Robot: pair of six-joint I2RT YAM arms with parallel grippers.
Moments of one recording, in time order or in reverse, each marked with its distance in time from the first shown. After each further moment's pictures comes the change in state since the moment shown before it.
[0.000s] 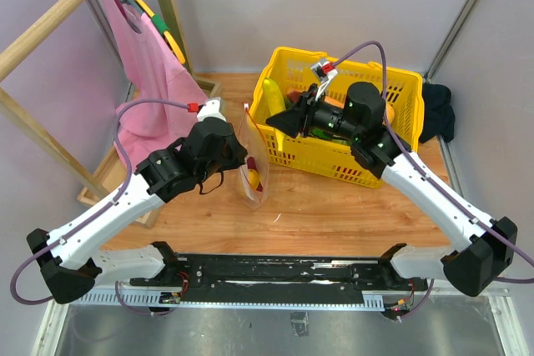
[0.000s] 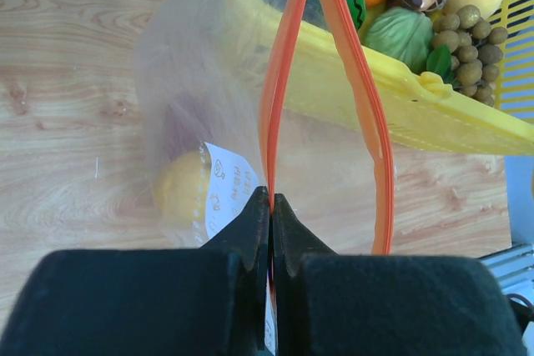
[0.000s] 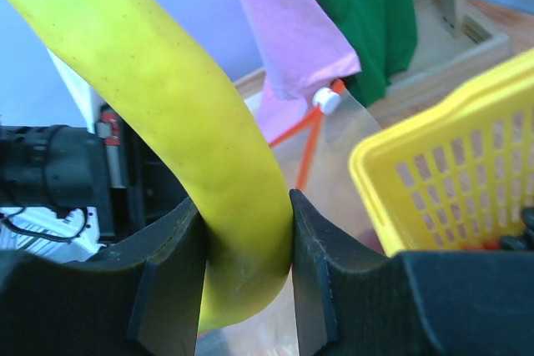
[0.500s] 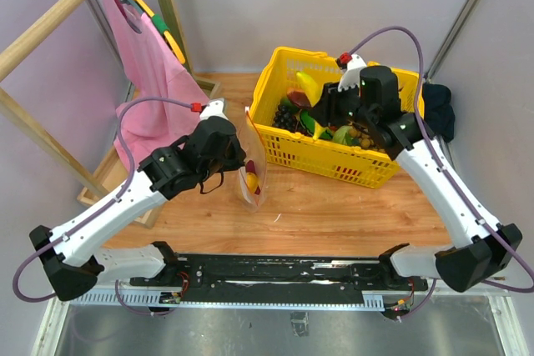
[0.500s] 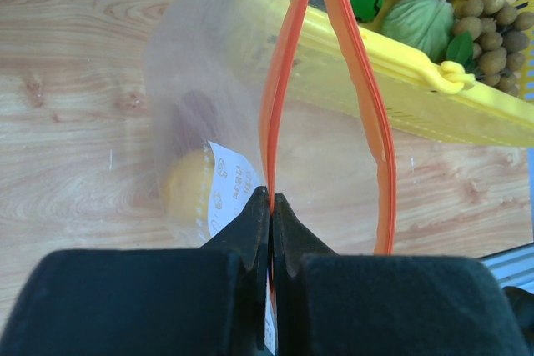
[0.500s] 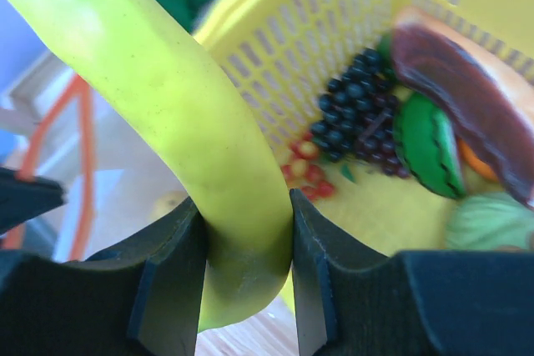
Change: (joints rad) left arm 0.000 0.024 0.020 -0.049 0.000 0.013; right arm -0.159 0.032 0.183 -0.502 0.276 -0.216
